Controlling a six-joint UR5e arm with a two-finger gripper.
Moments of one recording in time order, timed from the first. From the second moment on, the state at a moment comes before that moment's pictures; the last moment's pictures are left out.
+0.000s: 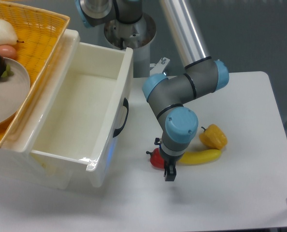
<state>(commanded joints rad) 2.46 -2.12 -1.52 -1.14 1.54 2.02</state>
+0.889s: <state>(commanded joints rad) 2.45 -2.14 -1.57 -1.13 1.54 2.01</state>
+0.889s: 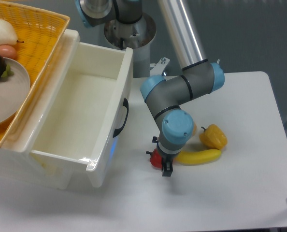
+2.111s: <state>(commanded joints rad) 2.44 -2.16 -1.55 -1.12 1.54 2.00</state>
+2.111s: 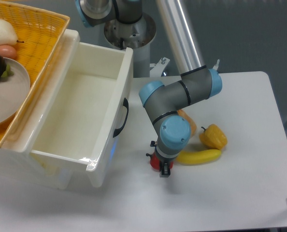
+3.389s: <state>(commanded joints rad) 2.47 -2.13 -1.48 -1.14 1.53 1.99</state>
